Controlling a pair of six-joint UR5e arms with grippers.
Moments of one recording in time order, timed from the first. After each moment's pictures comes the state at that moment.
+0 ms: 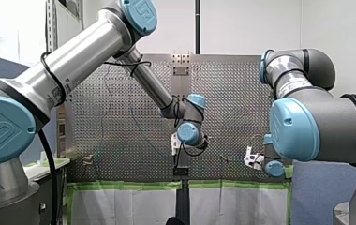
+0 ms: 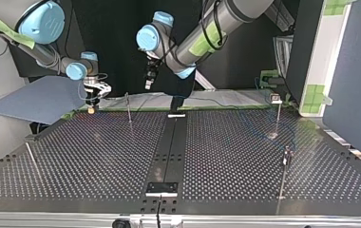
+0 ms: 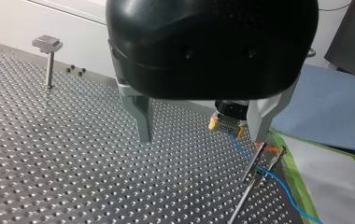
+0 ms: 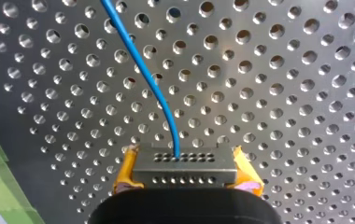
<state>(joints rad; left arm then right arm) -0.80 -2.34 -1.53 -2.69 -1.99 -1.81 1.67 -0.47 1.45 -0.91 1.41 1.73</state>
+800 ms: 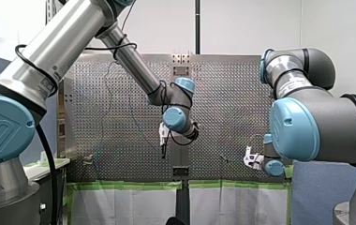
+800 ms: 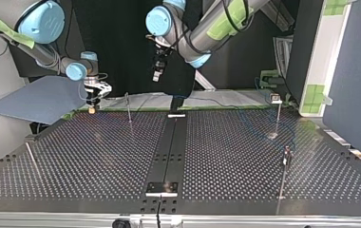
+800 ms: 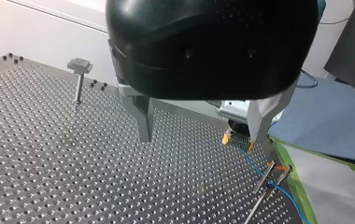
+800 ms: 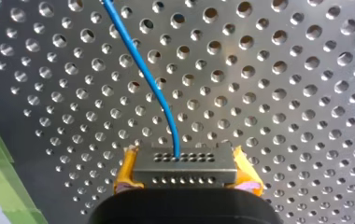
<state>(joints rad) -0.80 -2.13 -1.74 -2.70 -1.99 -1.83 1.67 -0.47 1.45 -0.89 1.40 1.72</state>
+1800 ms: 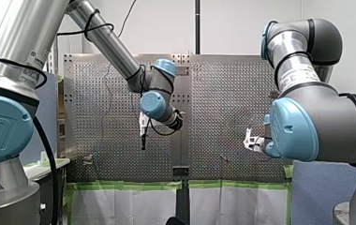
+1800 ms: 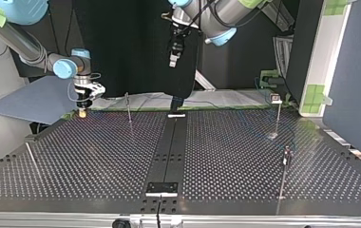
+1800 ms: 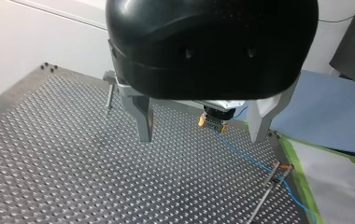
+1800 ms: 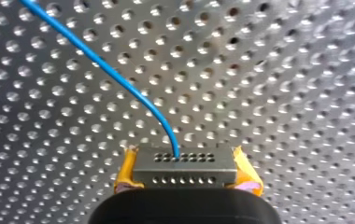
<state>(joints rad) -0.81 -1.87 -2.00 -2.68 -2.05 -1.83 1.67 -0.70 1.61 -0.88 1.41 1.71</state>
